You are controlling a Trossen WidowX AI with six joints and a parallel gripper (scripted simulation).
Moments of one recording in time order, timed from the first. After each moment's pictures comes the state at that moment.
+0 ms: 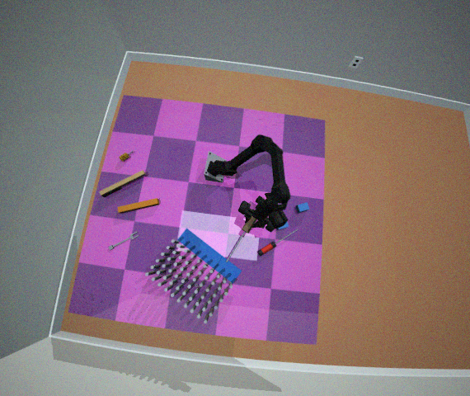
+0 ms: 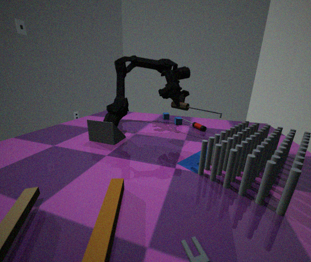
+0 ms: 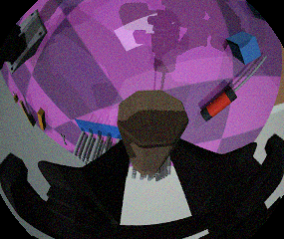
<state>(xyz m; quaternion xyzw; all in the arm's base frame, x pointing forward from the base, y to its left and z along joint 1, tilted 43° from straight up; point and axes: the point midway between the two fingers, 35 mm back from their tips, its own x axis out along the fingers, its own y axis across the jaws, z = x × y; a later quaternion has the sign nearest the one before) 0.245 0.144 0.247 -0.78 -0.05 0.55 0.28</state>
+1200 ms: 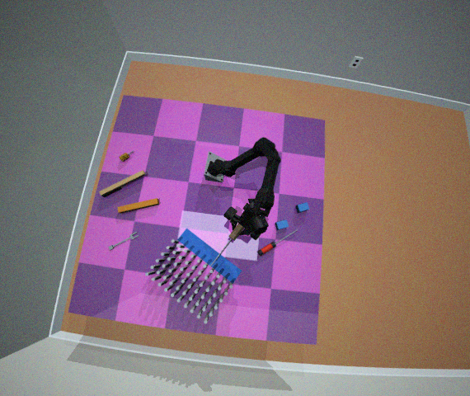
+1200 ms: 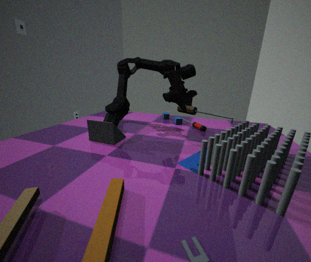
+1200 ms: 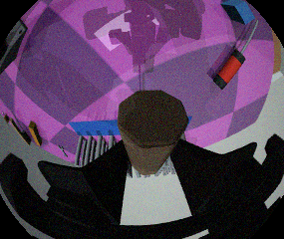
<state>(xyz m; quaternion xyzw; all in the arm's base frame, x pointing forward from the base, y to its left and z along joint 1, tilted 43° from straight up) 0.294 0.116 0.203 -0.76 -0.03 0.53 0.38</state>
